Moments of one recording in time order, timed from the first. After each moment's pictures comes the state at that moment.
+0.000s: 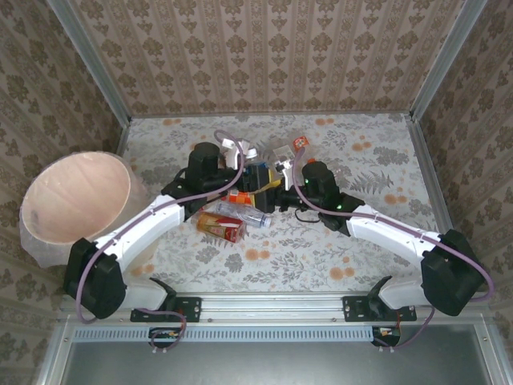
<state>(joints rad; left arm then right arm) -0.62 1.32 0.97 -0.03 0.53 -0.54 0.66 1.34 0.85 0.16 -0.44 0.43</state>
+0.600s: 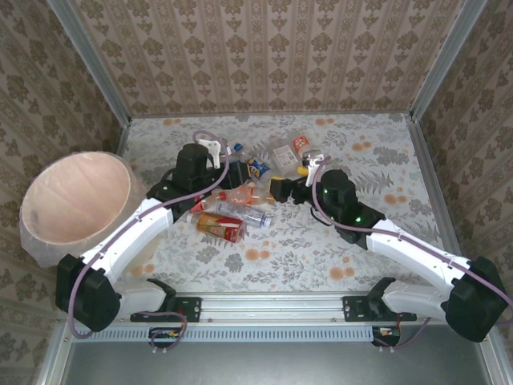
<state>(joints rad) -0.55 1.23 1.00 -0.28 0.21 -0.48 0.66 1.13 0.74 0.14 0.10 0.37</state>
